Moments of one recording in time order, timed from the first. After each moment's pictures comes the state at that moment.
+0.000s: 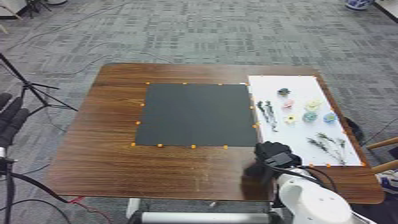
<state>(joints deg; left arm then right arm) 145.9 -50.7 -123.5 -128.3 1.3 13.8 24.1 -103.8 -45.2 60.5 -131.4 -135.6 -23.8 46.4</state>
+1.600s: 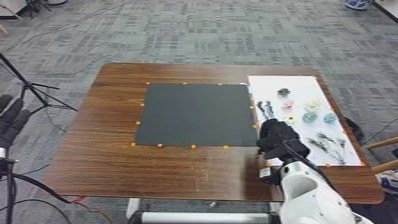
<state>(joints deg) 145.6 -51.2 -122.9 -128.3 0.6 13.8 24.4 -103.5 -47.2 62.3 -127.9 -127.7 10.7 45.1</state>
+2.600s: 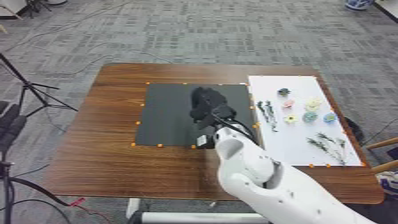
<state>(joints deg) 145.8 -51.1 -122.3 -126.6 -2.3 13.8 25.8 -66.2 -62.5 32.9 -106.1 -124.5 14.8 36.8</state>
